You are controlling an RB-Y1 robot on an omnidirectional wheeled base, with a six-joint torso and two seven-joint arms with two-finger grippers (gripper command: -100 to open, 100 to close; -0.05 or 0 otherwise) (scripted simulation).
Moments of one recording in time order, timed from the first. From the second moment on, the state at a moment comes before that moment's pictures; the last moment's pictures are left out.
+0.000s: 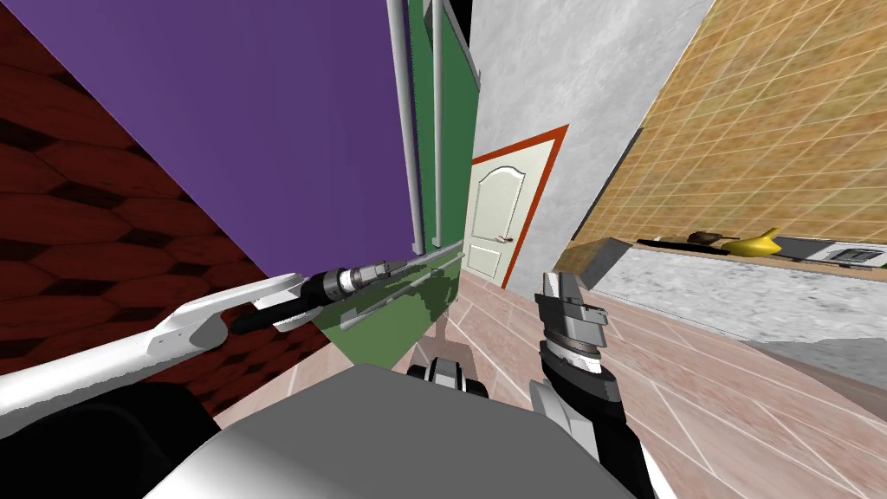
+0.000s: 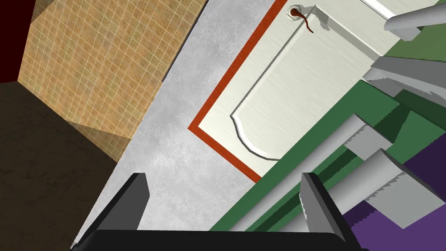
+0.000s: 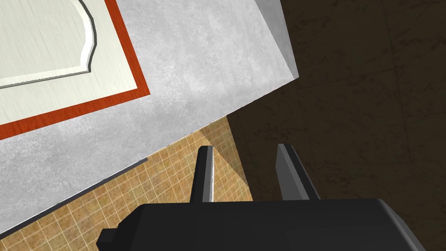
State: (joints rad) left arm 0.60 1.29 0.37 -2.40 -0.10 -0.36 0.47; right arm 0.54 -0.01 0.02 -2.37 0.08 -0.63 -0.02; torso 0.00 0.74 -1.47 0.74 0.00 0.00
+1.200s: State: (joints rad) left arm 0.51 1.33 0.49 -2.32 -0.01 -0.24 0.55; right arm 0.54 -0.01 0.02 -2.37 0.08 -0.63 -0.02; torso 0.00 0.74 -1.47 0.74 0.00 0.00
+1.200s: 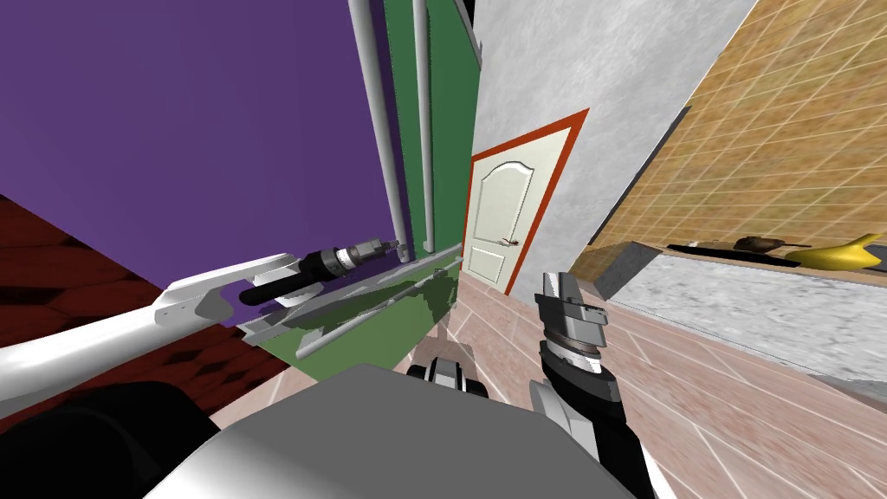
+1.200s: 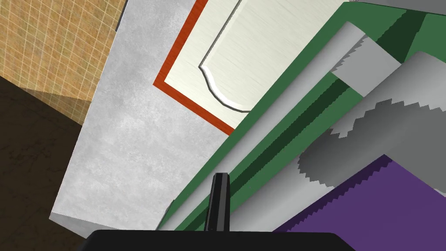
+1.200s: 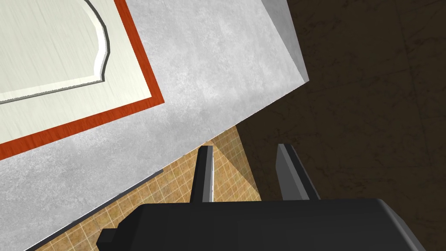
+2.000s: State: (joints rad) left arm 0.49 1.34 0.44 -2.51 -0.01 -0.30 0.56; right arm 0.54 -0.01 0.02 -2.37 0.08 -0.63 -0.02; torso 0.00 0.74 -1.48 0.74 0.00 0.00
